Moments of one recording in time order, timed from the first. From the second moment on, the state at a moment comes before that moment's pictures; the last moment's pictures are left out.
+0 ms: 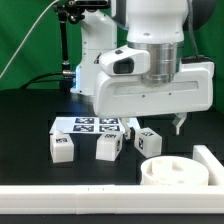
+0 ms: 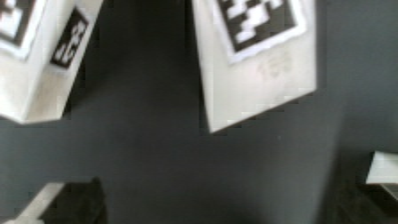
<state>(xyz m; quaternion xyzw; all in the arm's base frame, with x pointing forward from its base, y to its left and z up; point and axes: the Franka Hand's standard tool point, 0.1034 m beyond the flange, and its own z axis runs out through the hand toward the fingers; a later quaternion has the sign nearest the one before) 0.528 0.065 0.047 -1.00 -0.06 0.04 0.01</state>
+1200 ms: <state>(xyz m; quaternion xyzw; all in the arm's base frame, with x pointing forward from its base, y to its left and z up) 0.505 0.057 0.048 -0.93 -0.07 0.37 -0.02</state>
